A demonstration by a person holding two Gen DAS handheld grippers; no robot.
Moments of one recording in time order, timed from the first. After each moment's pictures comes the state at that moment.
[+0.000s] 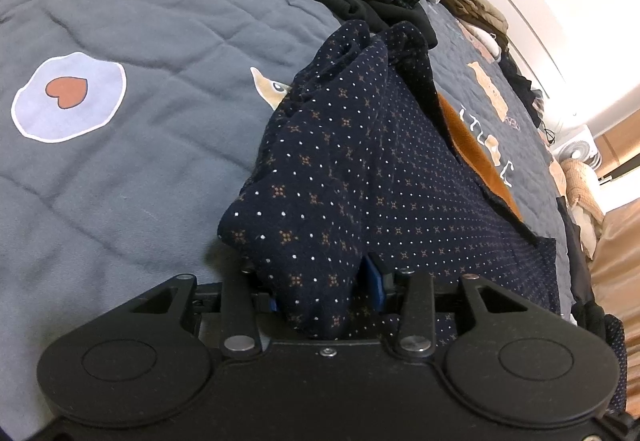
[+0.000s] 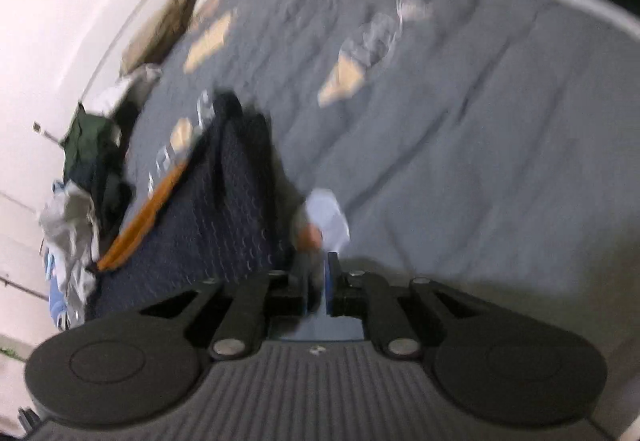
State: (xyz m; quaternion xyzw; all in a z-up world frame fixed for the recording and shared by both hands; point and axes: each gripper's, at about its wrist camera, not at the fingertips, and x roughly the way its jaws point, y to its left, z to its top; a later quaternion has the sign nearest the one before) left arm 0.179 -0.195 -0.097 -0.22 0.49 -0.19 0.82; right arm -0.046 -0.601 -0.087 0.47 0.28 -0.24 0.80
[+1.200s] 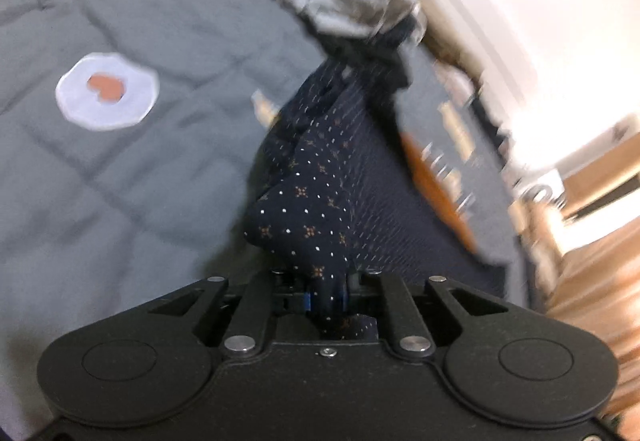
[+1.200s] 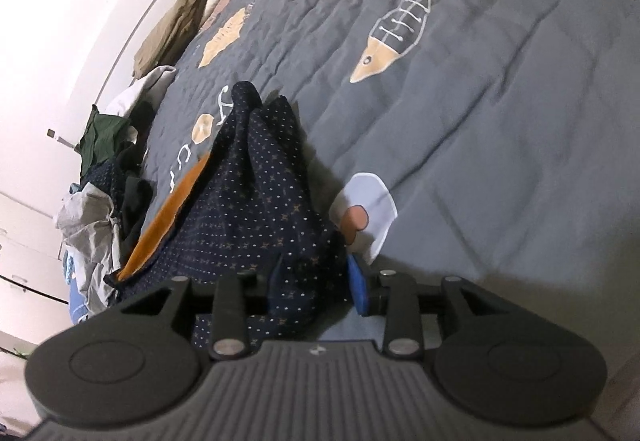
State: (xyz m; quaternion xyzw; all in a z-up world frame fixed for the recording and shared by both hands) left arm 0.141 -0.163 -0.087 -0.29 0.46 -0.20 0.82; right arm -0.033 -0.580 -0.093 0.49 0.28 -0.22 0.79
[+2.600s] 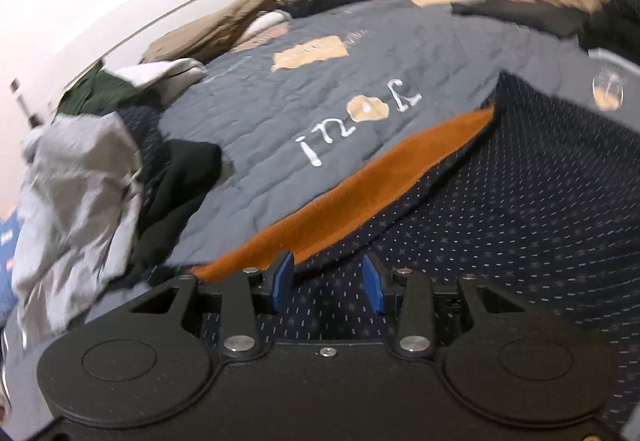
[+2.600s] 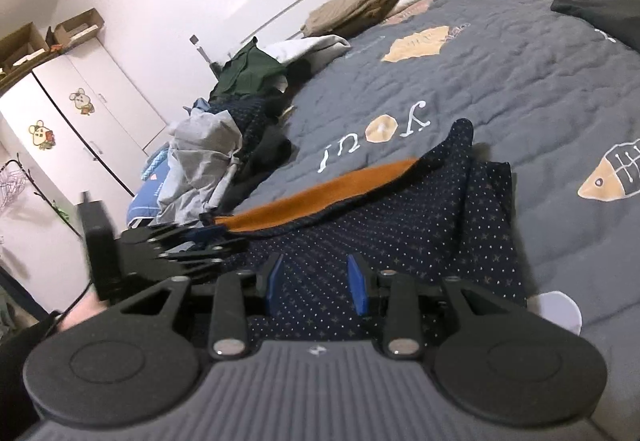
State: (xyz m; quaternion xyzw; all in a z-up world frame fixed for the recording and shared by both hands) left arm 0.210 -0.389 -0.059 0.33 0.24 -0.38 0.83; right arm 0.045 -0.541 -0.030 0.32 0.25 -0.03 0.91
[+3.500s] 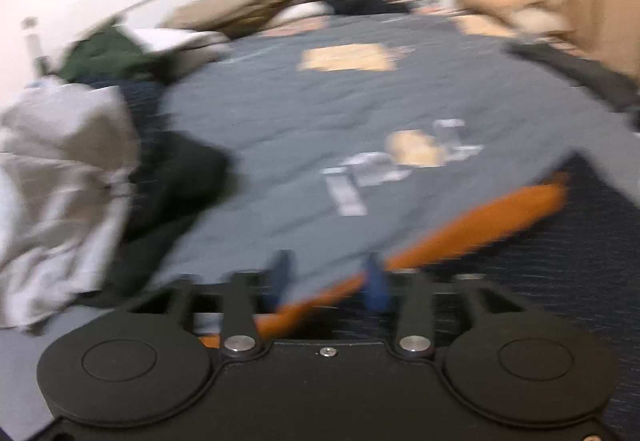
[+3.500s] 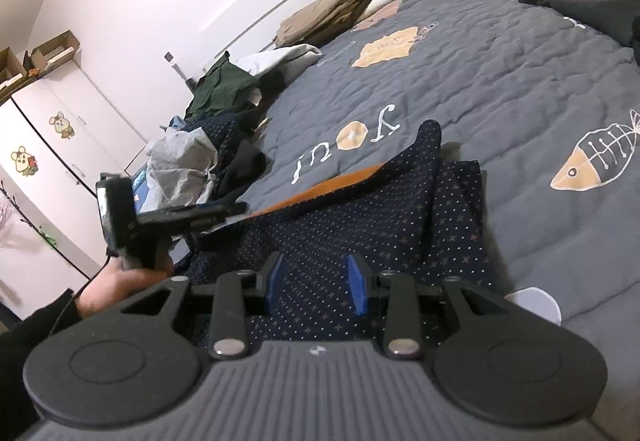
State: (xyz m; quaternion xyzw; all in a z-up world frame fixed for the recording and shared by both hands) left arm 0.277 -0.420 -0.045 0.22 0.27 -0.40 0.84; right arm 0.039 -0.554 -0.036 0.35 0.24 -0.07 0.90
